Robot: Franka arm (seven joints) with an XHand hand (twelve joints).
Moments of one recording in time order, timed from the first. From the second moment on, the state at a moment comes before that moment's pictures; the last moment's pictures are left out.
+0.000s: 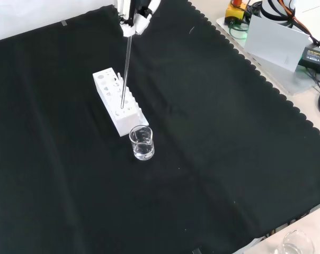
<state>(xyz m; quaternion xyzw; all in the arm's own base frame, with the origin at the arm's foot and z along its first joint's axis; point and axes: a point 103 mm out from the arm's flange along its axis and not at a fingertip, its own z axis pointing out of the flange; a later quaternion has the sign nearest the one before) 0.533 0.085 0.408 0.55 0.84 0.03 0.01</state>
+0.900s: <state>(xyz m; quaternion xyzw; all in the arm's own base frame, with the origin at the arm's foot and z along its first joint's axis) 0.520 0.038 0.425 0.58 0.81 0.04 0.02</state>
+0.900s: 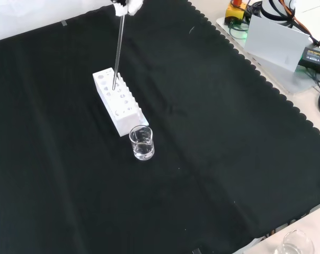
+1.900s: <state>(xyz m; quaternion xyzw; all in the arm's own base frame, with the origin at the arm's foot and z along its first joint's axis) 0.485 -0.029 0.430 0.62 0.79 0.03 0.04</state>
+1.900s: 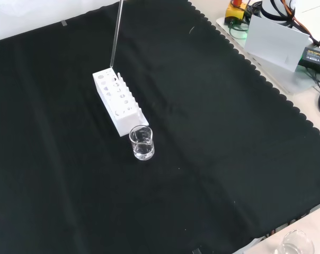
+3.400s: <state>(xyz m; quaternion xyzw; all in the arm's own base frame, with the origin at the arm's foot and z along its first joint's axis) 0.471 -0.042 0.399 0.60 0.80 0.00 0.02</state>
